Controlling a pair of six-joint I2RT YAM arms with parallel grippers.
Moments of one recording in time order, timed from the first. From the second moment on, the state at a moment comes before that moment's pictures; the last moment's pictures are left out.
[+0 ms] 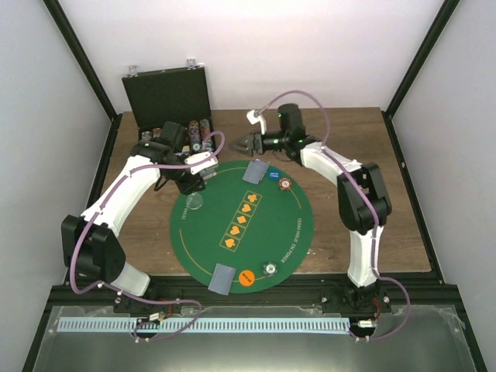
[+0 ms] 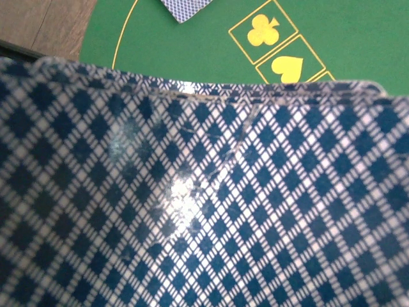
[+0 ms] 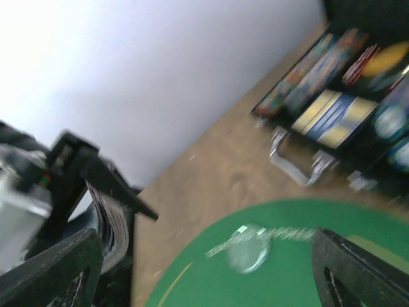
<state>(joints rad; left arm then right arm) -0.32 1.52 1.36 -1.04 0.24 0.70 0.42 1.96 1.54 0.10 -1.00 0.33</state>
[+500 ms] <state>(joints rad) -0.33 1.52 1.37 -1.06 0.28 0.70 0.55 2.06 1.48 0.33 -1.27 0.62</state>
